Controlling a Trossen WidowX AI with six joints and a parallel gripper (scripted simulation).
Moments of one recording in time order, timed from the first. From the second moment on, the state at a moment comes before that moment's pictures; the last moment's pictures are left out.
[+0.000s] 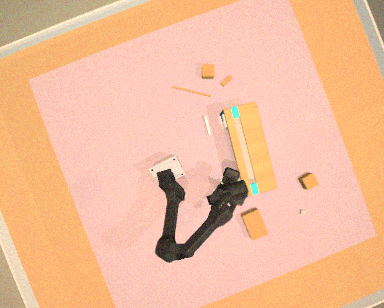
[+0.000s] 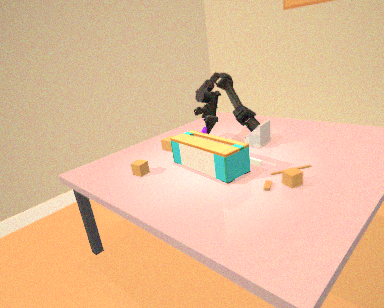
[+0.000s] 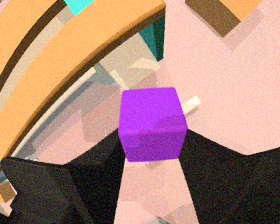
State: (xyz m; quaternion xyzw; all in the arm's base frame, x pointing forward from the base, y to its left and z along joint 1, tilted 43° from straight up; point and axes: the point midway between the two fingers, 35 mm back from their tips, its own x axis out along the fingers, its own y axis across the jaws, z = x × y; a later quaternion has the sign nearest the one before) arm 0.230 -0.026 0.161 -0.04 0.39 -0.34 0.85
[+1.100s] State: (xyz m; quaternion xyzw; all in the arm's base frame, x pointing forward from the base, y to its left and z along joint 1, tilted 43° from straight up) arm 0.218 -0.005 0.172 -0.61 0.52 -0.03 0.60
